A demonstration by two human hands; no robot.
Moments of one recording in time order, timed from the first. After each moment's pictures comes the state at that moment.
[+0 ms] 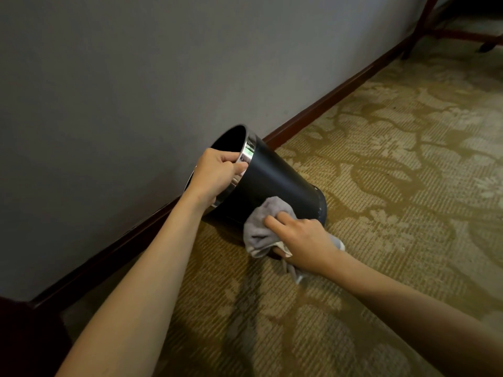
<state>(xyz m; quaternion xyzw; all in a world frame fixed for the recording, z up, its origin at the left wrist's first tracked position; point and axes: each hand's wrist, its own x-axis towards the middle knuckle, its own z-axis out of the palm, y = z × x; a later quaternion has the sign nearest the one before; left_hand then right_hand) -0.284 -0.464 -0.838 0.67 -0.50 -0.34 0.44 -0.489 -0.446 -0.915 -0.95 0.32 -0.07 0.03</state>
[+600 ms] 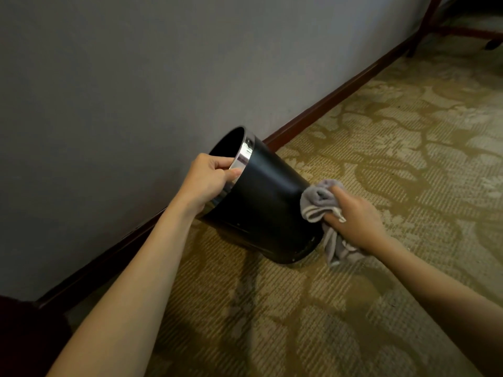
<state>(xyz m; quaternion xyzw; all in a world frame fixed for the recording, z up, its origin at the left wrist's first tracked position) -0.264 -0.450 -0.837 0.65 -0.53 -0.35 0.42 -0.554 -0.500 -0.924 -0.84 0.48 -0.22 0.12</state>
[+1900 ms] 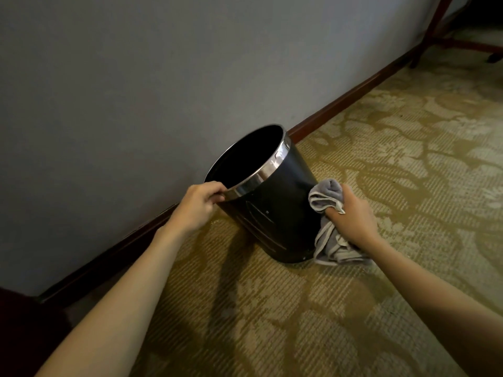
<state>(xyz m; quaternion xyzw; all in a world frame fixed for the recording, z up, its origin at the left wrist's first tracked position) -0.230 -0.422 -0.885 0.64 -0.66 -0.20 0.33 -0.542 -0.510 -0.927 -0.74 0.59 -0.24 0.22</state>
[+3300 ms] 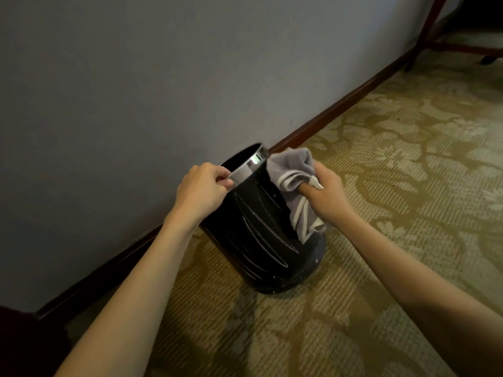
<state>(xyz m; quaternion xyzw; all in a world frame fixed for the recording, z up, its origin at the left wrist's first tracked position) -0.263 -0.441 -0.816 0.77 -0.58 -0.13 0.24 -0.481 -0.521 -0.872 -0.71 0.42 -0.41 0.38</state>
